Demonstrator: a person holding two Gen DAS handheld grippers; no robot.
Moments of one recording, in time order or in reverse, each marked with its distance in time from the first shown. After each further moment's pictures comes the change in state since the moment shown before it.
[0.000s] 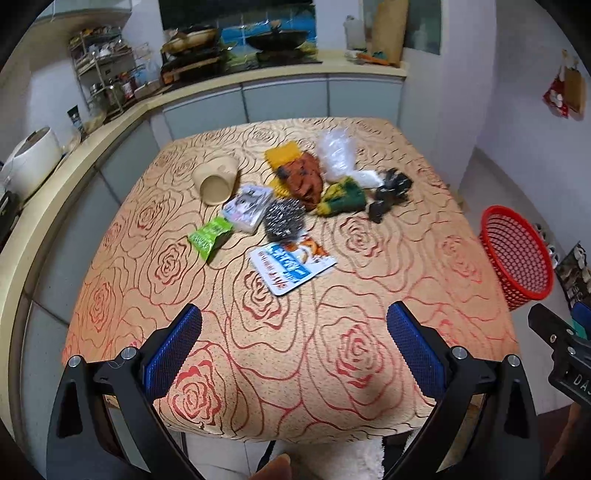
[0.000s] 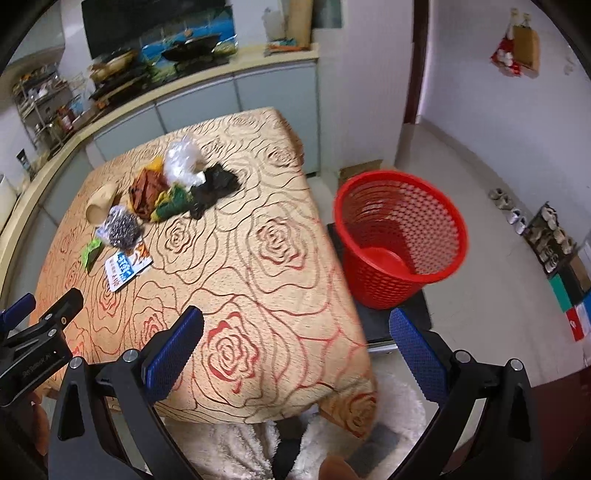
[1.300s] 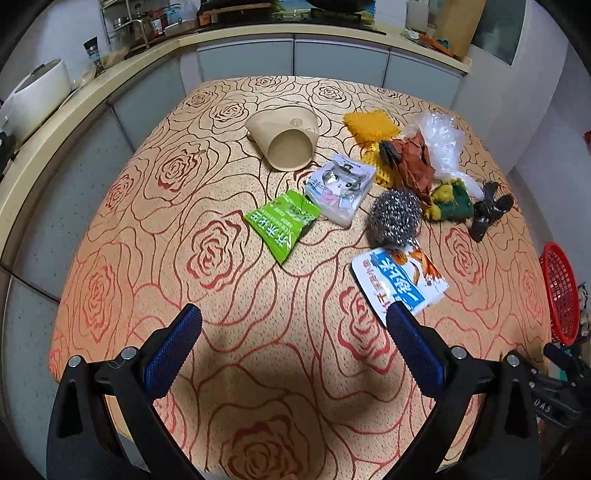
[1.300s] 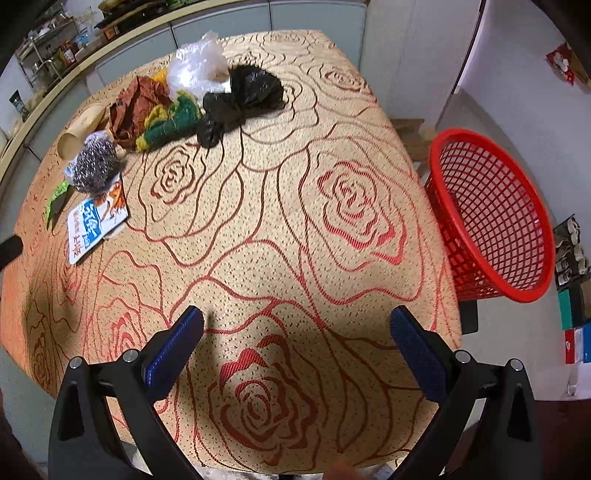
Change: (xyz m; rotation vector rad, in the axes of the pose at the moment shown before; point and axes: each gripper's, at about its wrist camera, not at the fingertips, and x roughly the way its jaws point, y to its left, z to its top) left arm 0.089 0.106 0.028 -0.160 0.155 -0.008; right arm 0.124 0.053 0.004 -0.119 0.240 0.010
